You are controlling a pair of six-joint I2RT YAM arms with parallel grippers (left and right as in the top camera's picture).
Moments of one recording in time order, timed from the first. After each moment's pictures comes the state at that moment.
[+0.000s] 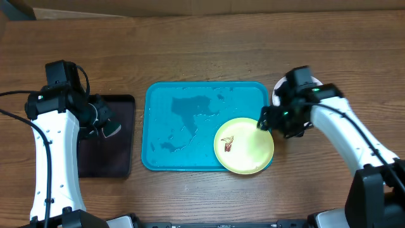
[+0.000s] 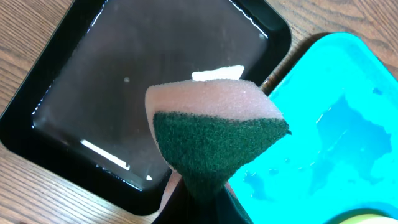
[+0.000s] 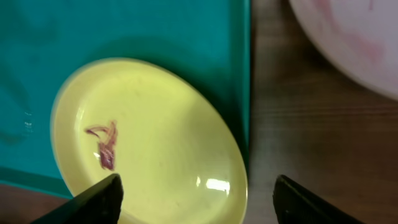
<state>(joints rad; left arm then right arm) 0.26 1.46 1.32 -1.19 0.04 -0.43 0.23 1.63 1.12 -0.97 -0.24 0.33</state>
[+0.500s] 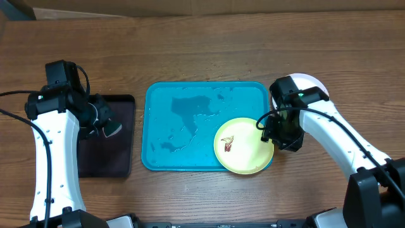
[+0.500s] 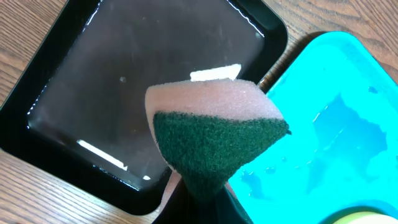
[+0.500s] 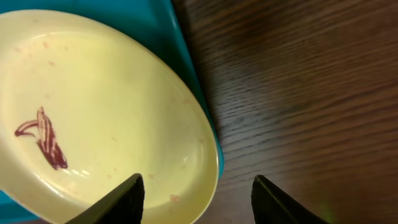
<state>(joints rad) 0.26 1.46 1.32 -1.19 0.05 -0.43 0.32 1.63 1.09 -1.10 -0.12 0.63</state>
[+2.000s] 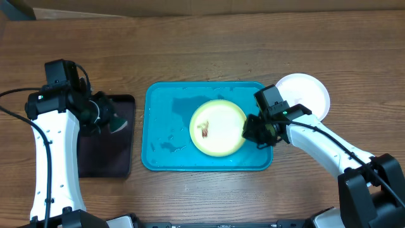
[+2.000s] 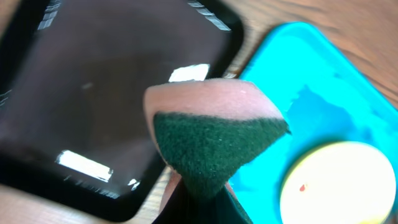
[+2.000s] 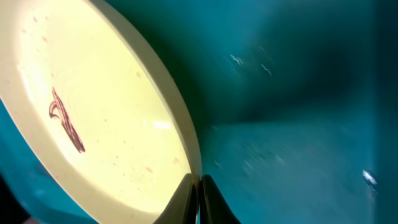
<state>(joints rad) 0.25 1.46 1.32 -1.15 0.19 -0.36 0.42 1.63 0.94 -0.54 -0.29 0.72</state>
